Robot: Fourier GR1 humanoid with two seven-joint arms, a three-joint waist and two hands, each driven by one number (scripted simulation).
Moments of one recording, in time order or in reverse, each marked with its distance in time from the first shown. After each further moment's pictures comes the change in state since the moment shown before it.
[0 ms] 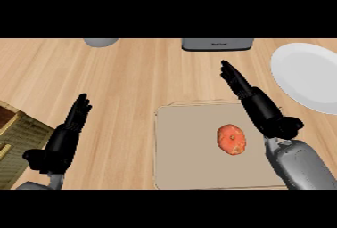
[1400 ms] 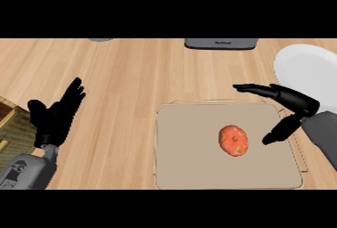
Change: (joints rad) left arm -0.176 0.016 0.093 0.161 0.029 -0.050 0.242; right arm -0.229 -0.286 0.111 0.592 0.331 0.419 -0.764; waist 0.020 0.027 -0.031
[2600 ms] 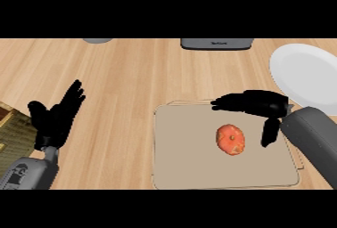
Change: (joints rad) left arm 0.031 -0.065 0.078 -0.017 -0.081 -0.050 0.041; right arm -0.077 0.034 0.181 -0.070 0.419 -0.020 0.109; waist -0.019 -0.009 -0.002
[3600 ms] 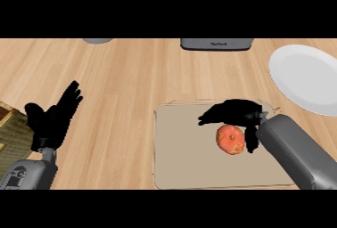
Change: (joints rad) left arm 0.020 -0.062 0.101 -0.004 -0.093 -0.086 0.009; right arm 0.043 0.176 -0.055 0.018 0.314 0.014 0.034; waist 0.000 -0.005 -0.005
